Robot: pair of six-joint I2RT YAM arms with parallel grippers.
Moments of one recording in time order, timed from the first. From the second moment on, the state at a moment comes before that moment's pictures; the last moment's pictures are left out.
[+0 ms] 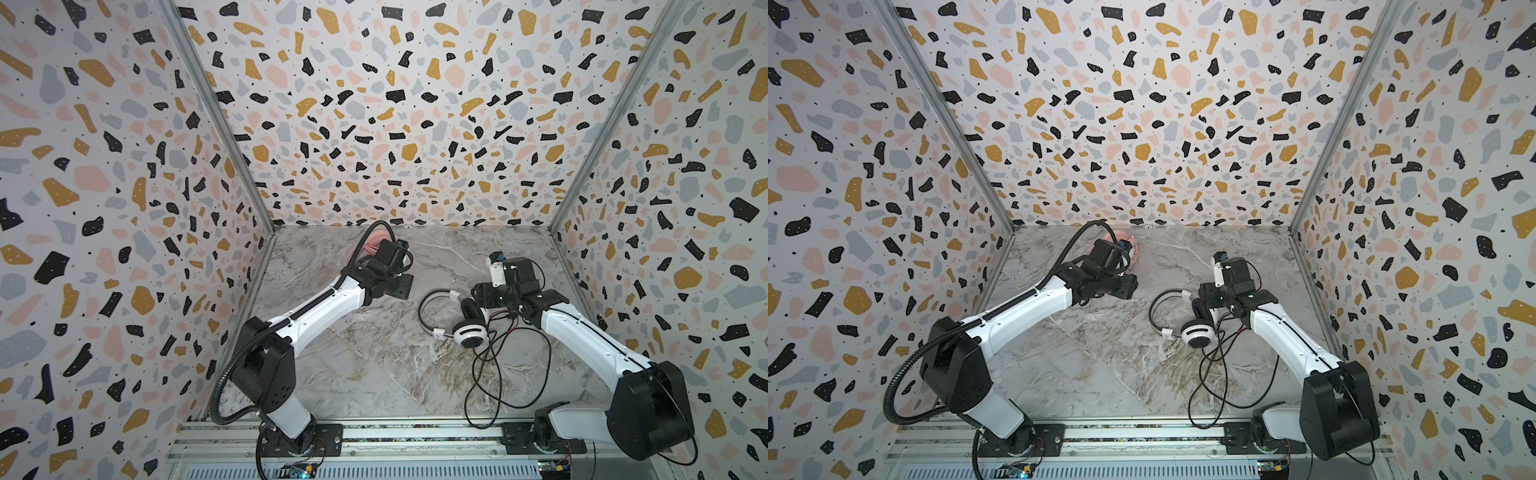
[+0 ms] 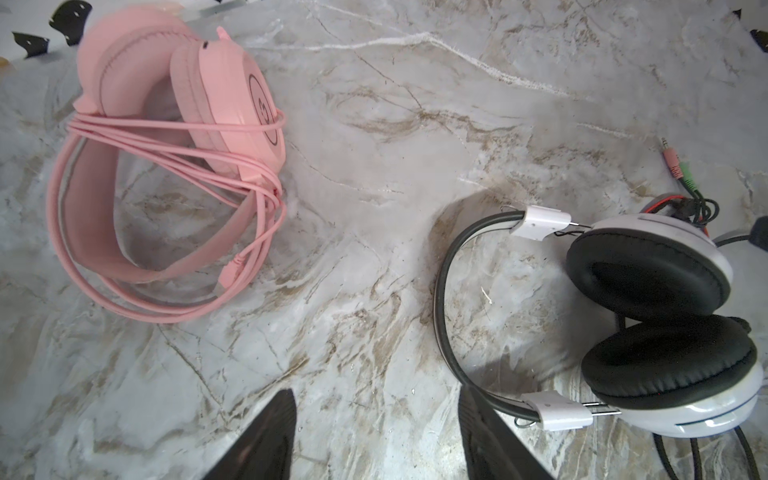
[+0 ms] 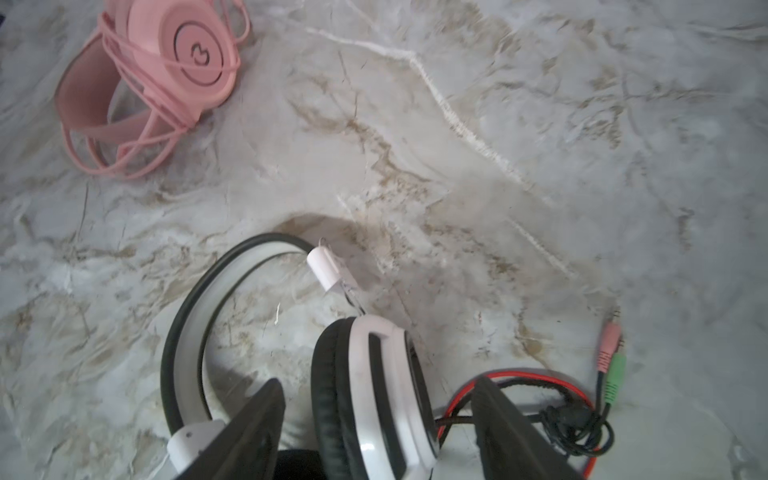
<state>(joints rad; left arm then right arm) -0.62 1.63 1.35 -0.59 -0.04 -0.19 0.33 1.33 0.92 -0.40 -0.10 0.14</state>
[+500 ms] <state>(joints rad) -0.61 1.63 1.32 -0.58 -0.03 -0.19 0.37 1.60 0.96 -0.45 -0.11 0.07</state>
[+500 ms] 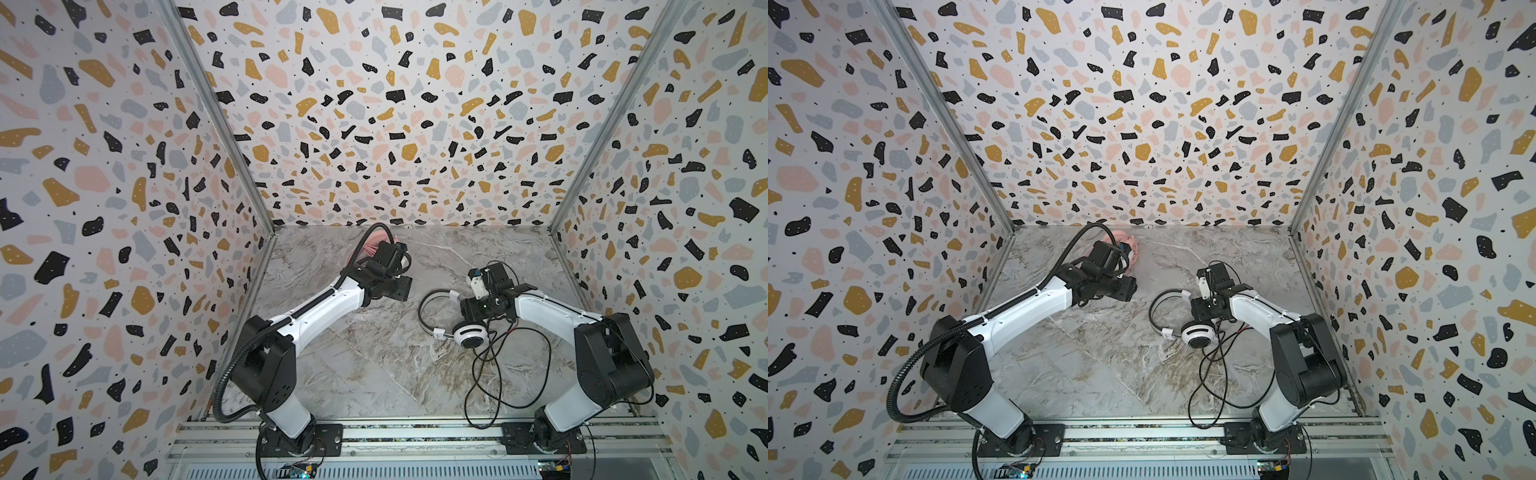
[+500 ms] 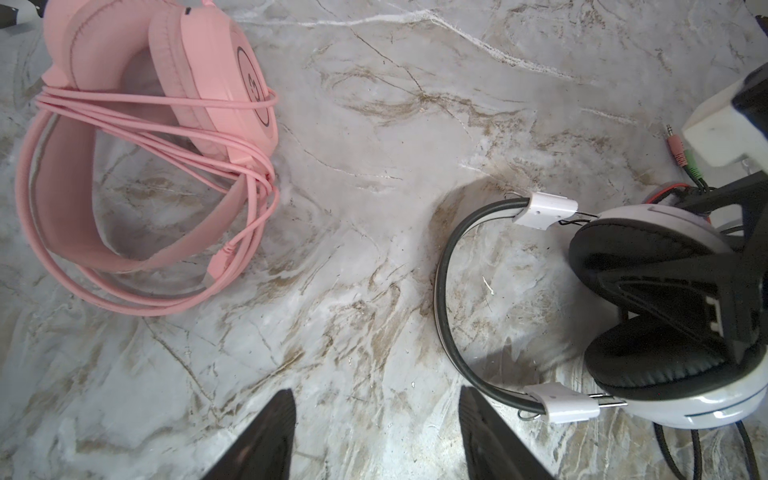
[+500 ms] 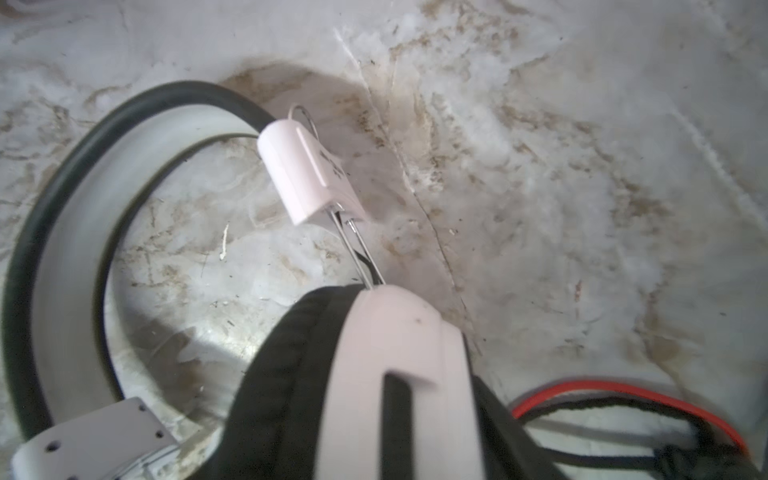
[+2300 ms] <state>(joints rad) -0.35 1.60 1.23 -0.51 0.15 -0.22 0.46 0.98 0.77 -0.19 -0.17 0.23</state>
